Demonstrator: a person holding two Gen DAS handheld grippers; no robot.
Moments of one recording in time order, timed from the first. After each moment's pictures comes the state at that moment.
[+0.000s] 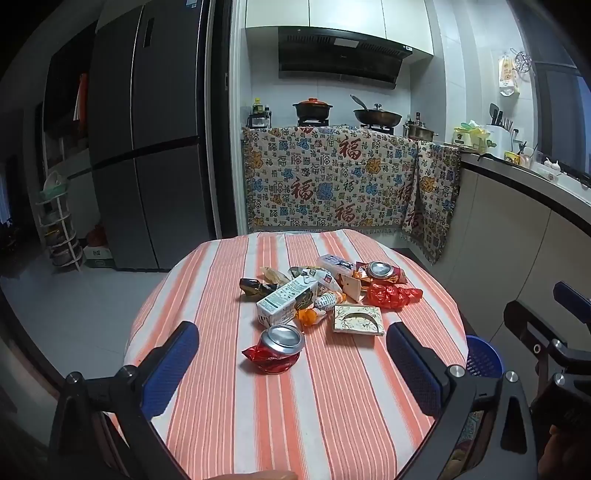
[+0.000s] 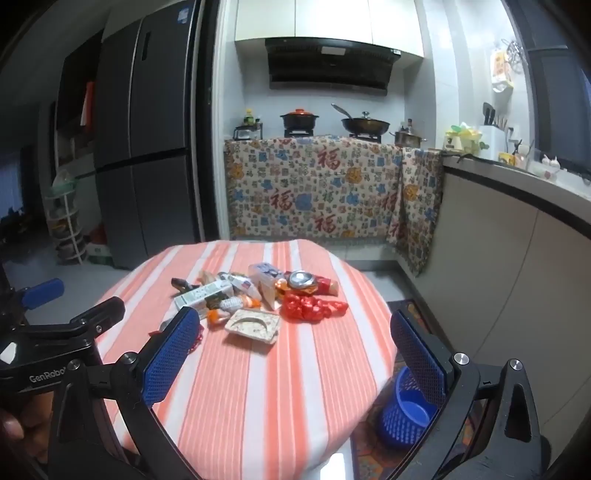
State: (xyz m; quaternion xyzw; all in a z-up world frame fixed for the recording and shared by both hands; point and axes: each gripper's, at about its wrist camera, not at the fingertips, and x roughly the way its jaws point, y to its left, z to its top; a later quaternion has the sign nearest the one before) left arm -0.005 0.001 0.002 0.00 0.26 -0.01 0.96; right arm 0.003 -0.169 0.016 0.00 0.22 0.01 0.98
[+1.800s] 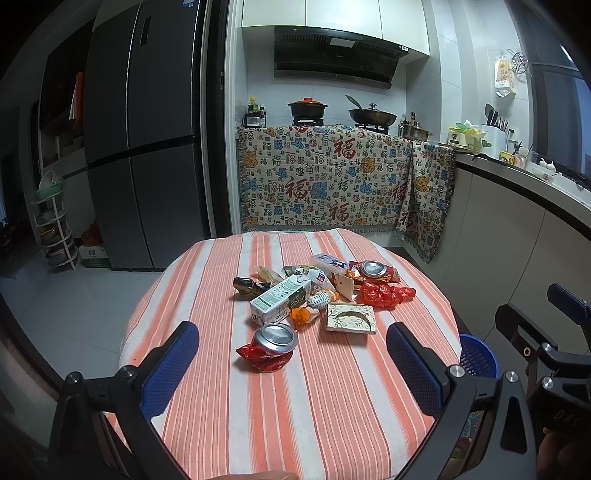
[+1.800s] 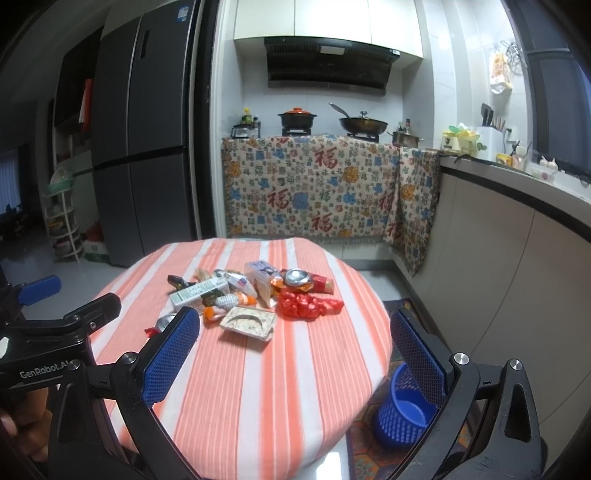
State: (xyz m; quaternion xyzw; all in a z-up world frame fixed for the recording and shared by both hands) left arm -0.007 -0.004 0.002 0.00 0.26 -0.02 0.96; right arm -0.003 -0.174 0.019 -0.01 0.22 0.00 0.98
